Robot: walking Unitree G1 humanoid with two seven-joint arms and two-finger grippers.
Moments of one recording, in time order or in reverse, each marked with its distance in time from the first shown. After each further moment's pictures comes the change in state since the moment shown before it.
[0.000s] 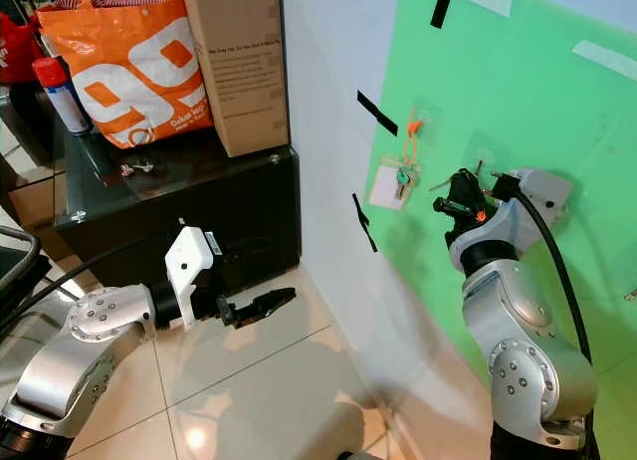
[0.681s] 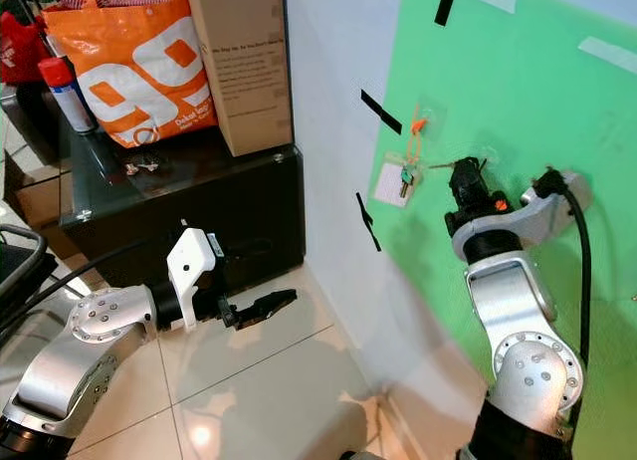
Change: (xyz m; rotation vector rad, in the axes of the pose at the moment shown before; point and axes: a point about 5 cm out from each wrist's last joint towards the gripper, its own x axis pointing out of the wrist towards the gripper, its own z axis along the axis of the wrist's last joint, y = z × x) left arm 0.001 -0.001 -0.001 0.004 0.006 -0.005; right arm 0.006 0.002 0.012 0.531 -0.022 0.064
